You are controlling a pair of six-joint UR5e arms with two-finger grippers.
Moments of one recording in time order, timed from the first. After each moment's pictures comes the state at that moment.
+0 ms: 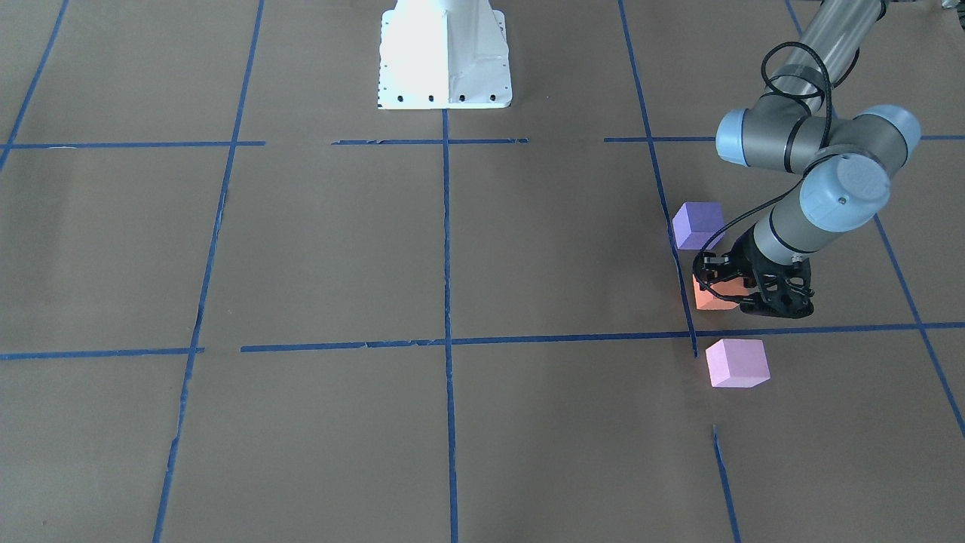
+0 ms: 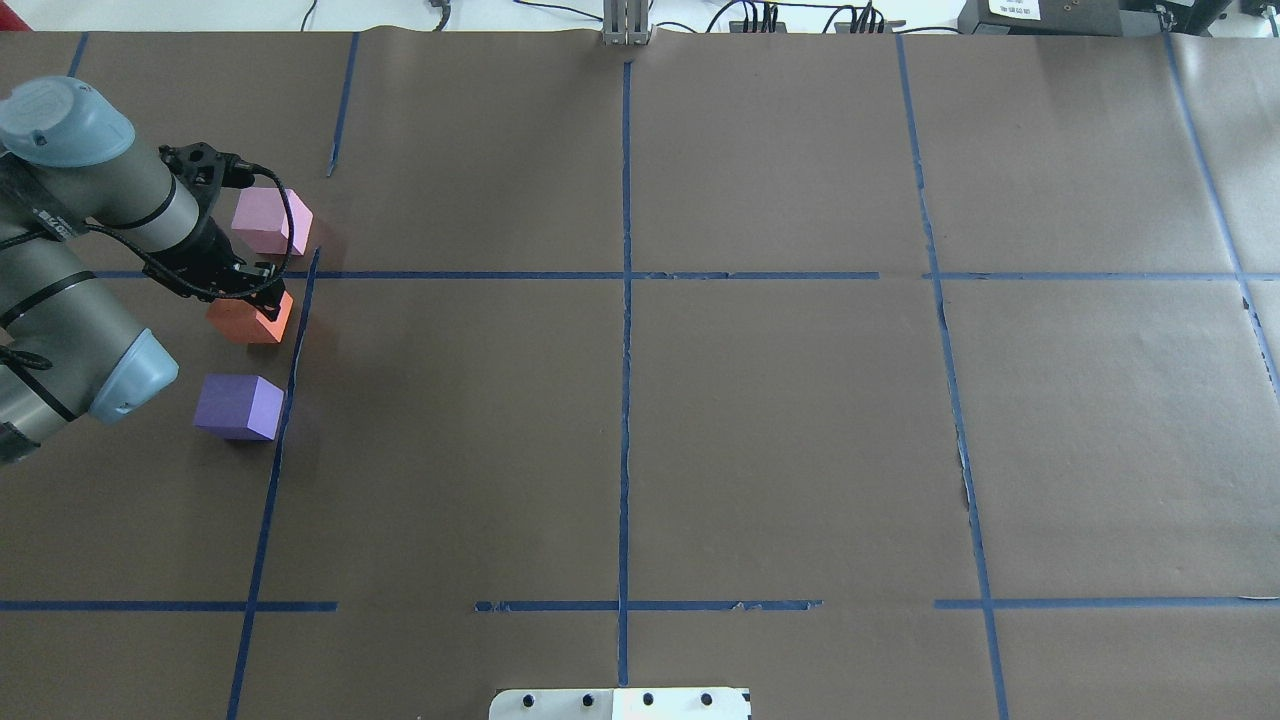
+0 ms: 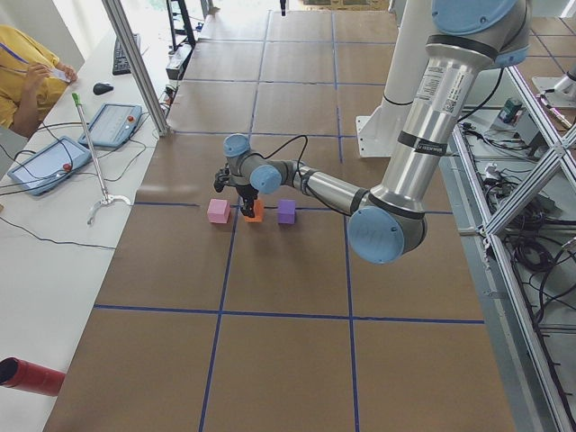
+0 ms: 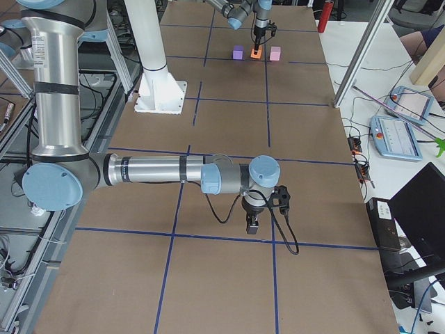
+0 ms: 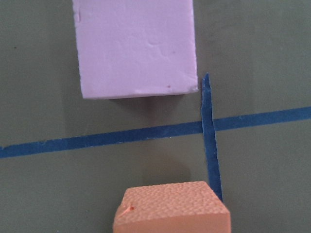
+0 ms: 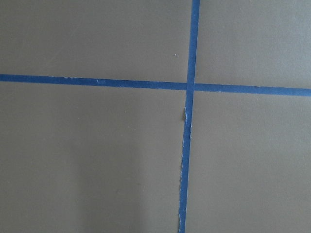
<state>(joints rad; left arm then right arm) -0.92 -1.91 -1.51 -1.81 -2.20 -0.68 1.48 -1.59 1.63 -1.57 2.36 0.05</state>
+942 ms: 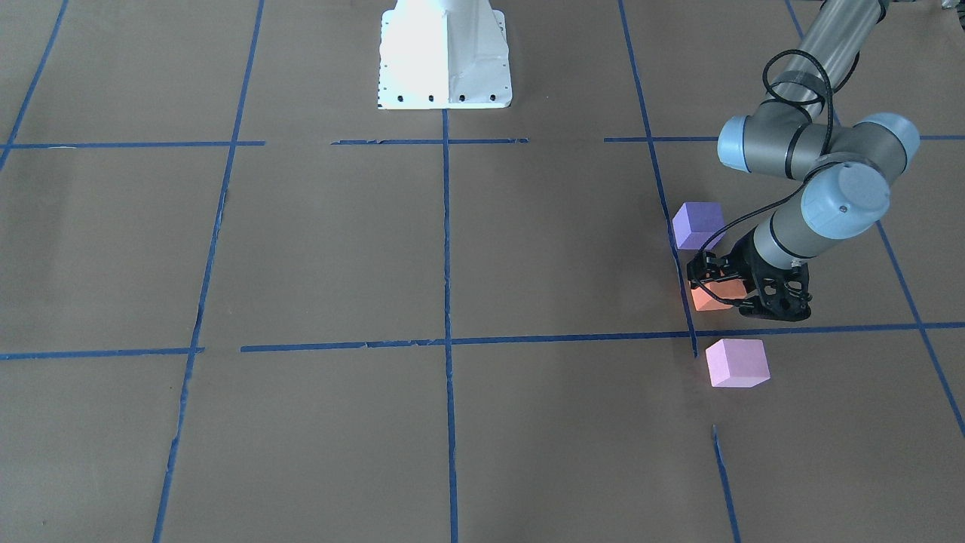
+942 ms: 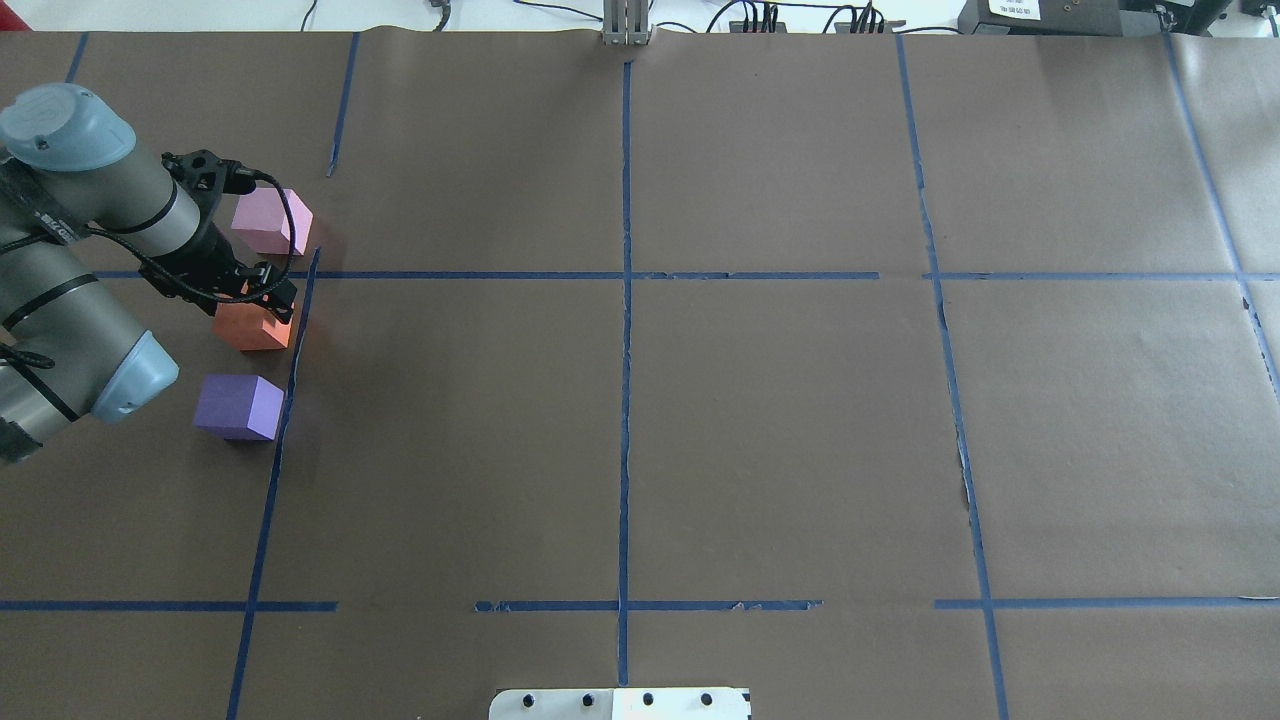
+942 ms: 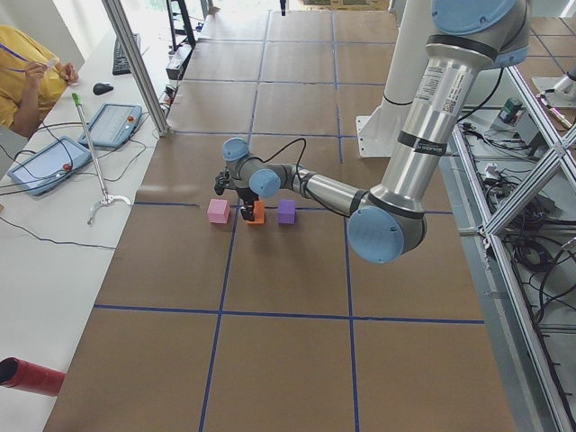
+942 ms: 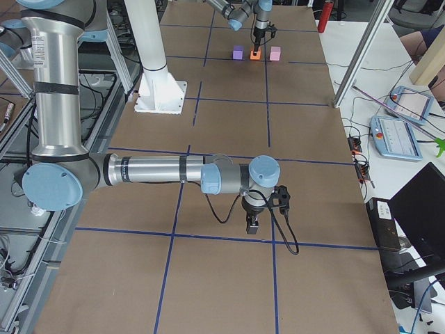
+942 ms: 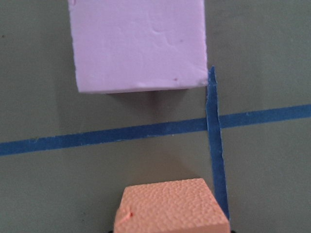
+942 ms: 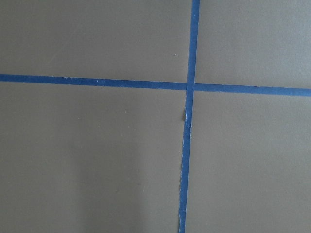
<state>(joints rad) -0.91 -1.91 -1.48 -1.85 -2.23 -0.68 1.48 -1.59 1.63 -1.57 2.36 0.05</state>
